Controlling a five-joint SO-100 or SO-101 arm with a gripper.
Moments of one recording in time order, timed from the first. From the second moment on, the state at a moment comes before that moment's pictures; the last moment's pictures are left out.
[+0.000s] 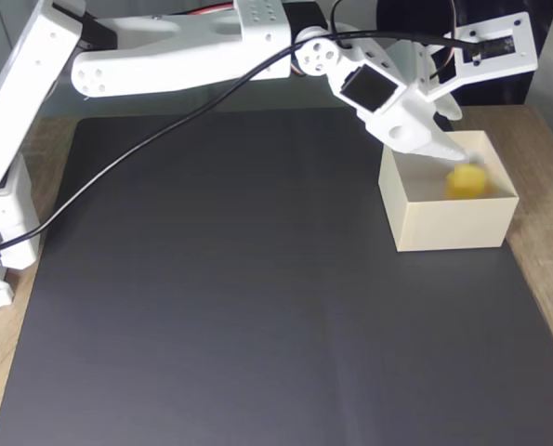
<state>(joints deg) 17.2 52.0 55.0 25.7 190.2</state>
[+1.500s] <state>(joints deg) 16.3 144.8 147.9 27.3 188.0</state>
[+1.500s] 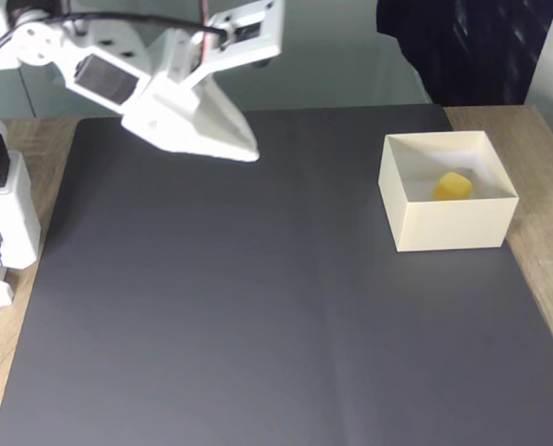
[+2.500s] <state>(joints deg) 18.5 185.3 176.7 38.6 188.2</state>
